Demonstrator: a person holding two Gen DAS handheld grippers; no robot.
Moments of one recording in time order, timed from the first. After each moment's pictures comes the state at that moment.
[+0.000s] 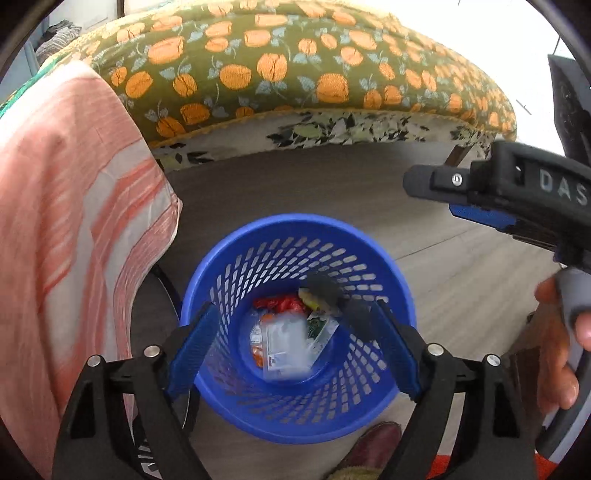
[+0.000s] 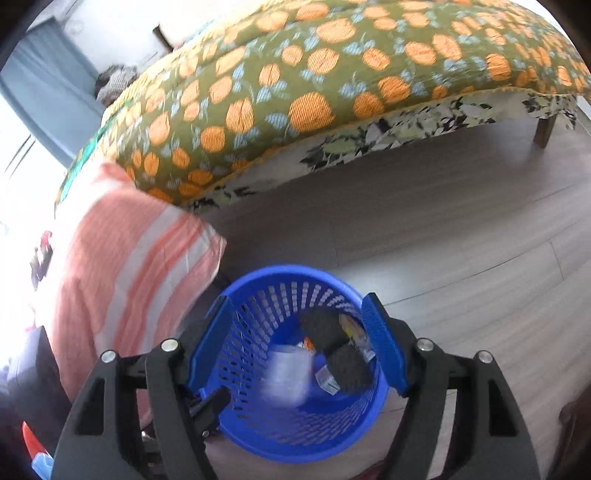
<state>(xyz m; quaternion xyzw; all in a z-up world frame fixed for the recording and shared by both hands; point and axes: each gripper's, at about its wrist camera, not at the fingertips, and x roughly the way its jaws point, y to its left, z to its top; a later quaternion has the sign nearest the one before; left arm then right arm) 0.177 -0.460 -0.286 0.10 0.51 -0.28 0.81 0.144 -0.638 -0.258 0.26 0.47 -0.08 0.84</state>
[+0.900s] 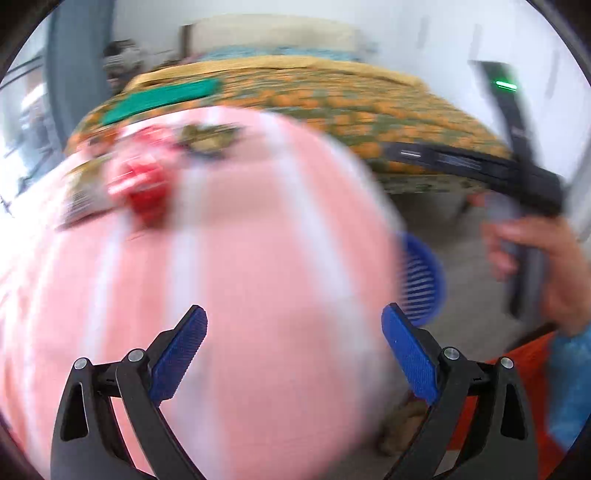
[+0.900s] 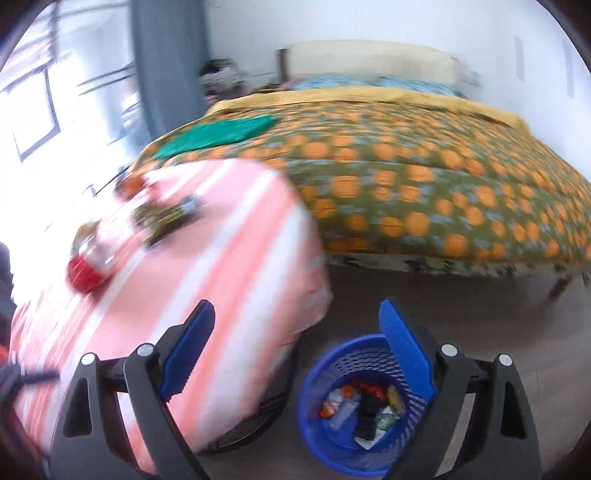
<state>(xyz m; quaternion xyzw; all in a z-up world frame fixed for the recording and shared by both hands) 0.093 -0.174 -0.158 0.07 0.43 -0.21 0.87 0.145 -0.414 -0.137 0.05 0.37 0.03 0.93</state>
